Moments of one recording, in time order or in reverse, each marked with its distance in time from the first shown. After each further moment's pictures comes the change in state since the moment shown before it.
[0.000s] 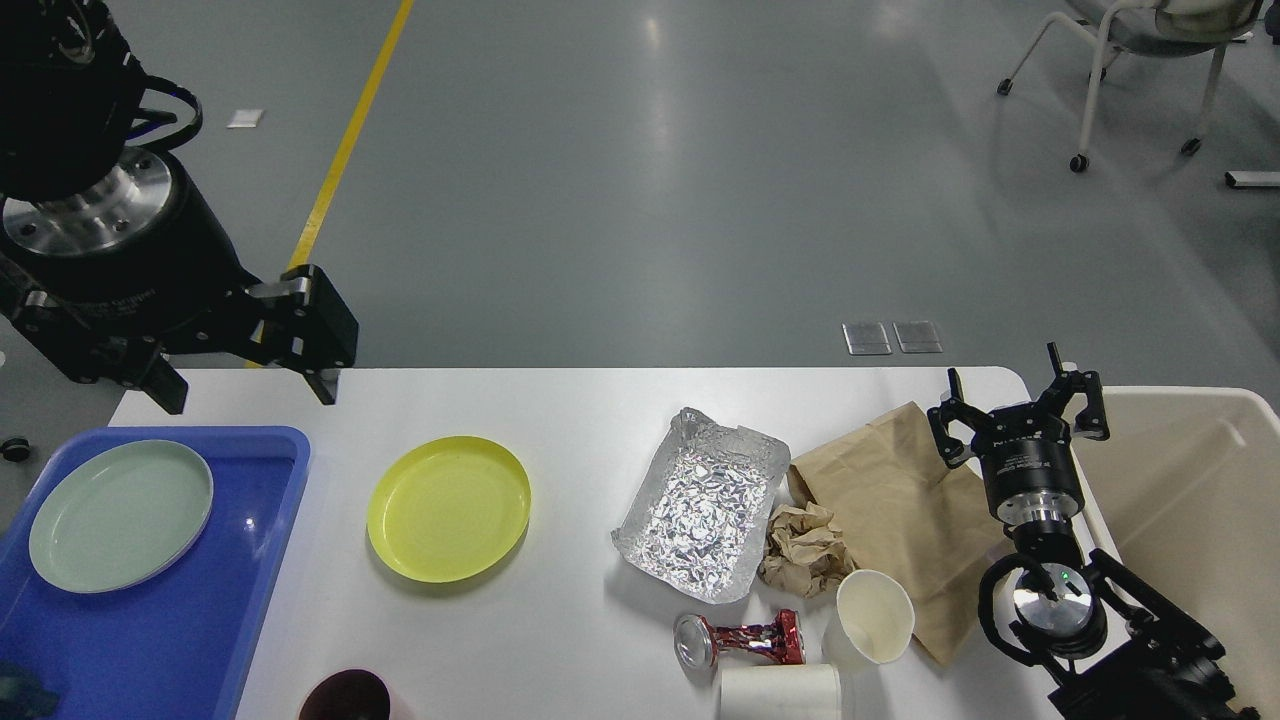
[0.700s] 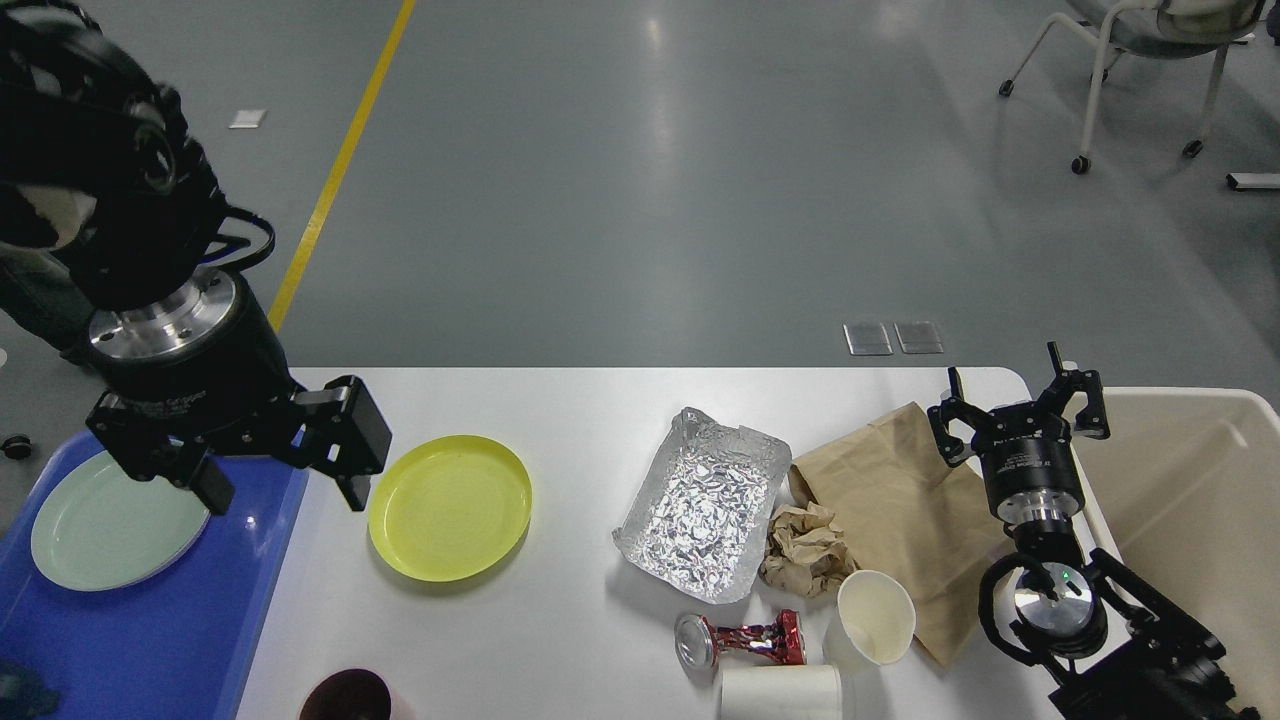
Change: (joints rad) left arm 0.207 0.096 -0.120 -0.015 0.108 0.017 0.008; right arm 0.000 -0.002 0.000 0.002 0.001 0.000 0.000
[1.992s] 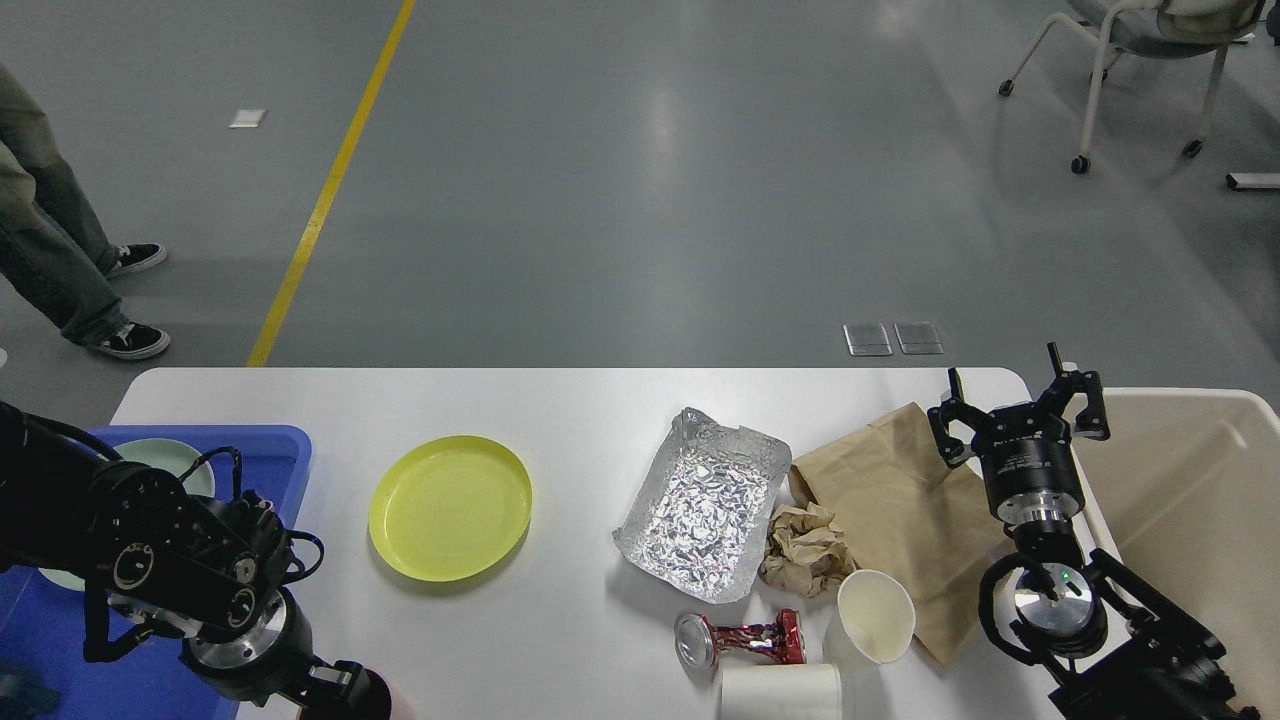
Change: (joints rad) left arm 0.933 0.116 -0.247 0.116 0.548 0.638 0.107; right arm 0.000 0.000 0.000 0.000 0.000 0.000 0.000
